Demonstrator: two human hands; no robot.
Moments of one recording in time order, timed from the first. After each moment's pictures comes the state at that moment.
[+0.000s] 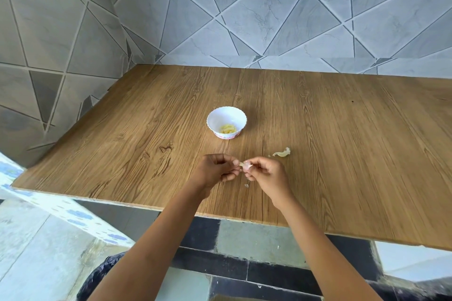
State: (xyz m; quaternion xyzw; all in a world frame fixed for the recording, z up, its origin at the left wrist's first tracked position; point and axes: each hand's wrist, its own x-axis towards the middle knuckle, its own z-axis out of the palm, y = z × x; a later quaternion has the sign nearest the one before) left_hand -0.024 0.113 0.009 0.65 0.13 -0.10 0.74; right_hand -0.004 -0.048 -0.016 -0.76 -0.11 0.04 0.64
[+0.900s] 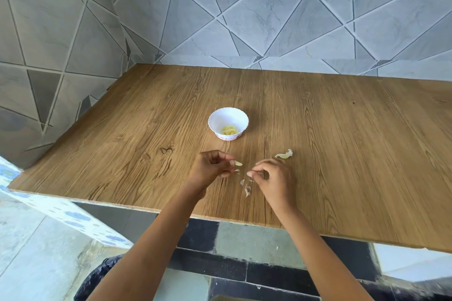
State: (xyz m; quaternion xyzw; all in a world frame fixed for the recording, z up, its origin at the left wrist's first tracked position) left_hand -0.025 0.126 0.010 0.71 0.11 -0.02 0.70; right_hand -0.002 -0.048 -0.030 -0.91 -0.15 -0.17 0.35
